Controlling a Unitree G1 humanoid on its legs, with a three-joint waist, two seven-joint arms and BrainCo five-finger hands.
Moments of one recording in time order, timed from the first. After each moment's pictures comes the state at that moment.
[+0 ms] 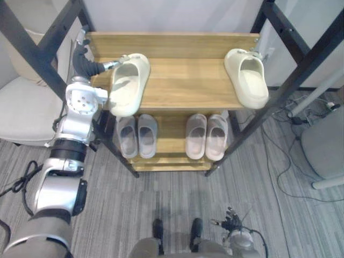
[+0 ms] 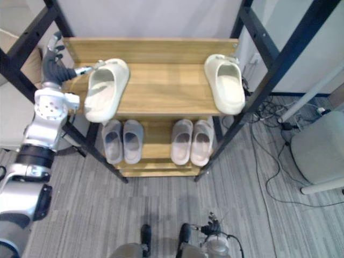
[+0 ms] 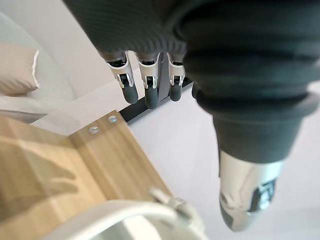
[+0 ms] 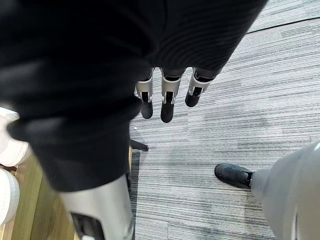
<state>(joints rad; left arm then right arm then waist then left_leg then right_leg) -0.89 0.58 -0.07 0.61 0.09 -0.07 0.25 0.09 -0.04 -0.07 0.80 -0.08 -0.03 -0.18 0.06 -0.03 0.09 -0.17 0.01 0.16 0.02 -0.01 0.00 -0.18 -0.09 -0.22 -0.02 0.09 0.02</state>
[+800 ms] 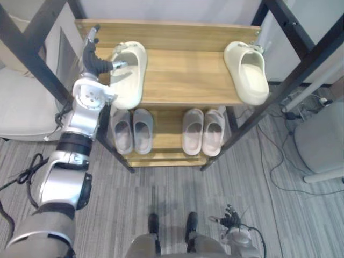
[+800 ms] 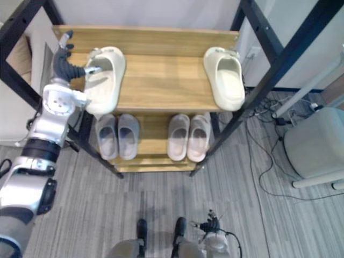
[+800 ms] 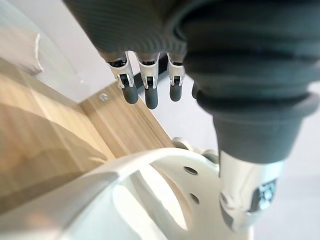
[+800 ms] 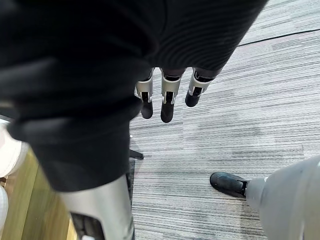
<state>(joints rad) -0.98 0.54 -0.12 0.68 0.14 -0.06 0.25 0.06 -0.03 -0.07 0.80 -0.08 -0.03 -0.20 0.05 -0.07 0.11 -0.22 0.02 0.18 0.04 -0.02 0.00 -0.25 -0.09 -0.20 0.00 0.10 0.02</state>
